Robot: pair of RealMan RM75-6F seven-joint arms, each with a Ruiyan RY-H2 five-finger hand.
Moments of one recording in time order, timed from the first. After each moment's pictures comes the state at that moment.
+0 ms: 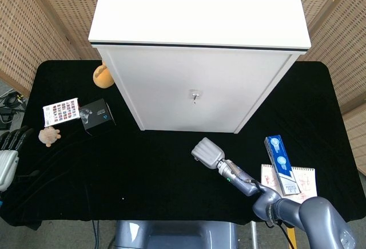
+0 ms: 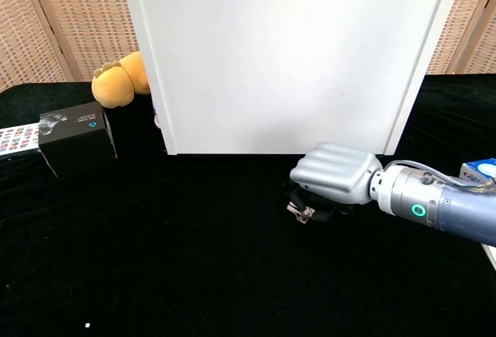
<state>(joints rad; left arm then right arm) -0.15 -1.06 -0.04 -1.62 1.41 1.34 0.02 0.82 -1.85 0.00 -0.90 -1.63 0.89 -0.15</state>
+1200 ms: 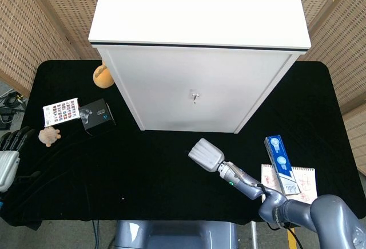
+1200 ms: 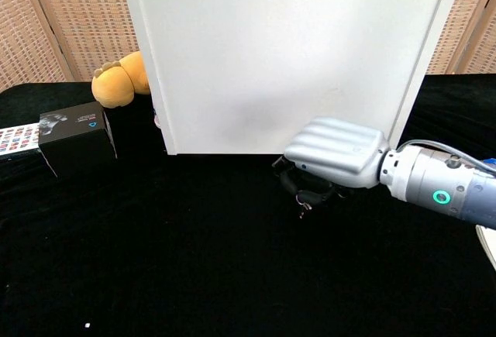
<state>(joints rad) -0.15 -1.05 -0.03 -1.62 1.43 1.34 0.01 0.81 -1.73 -0.02 -1.08 -1.70 1.07 -0.15</state>
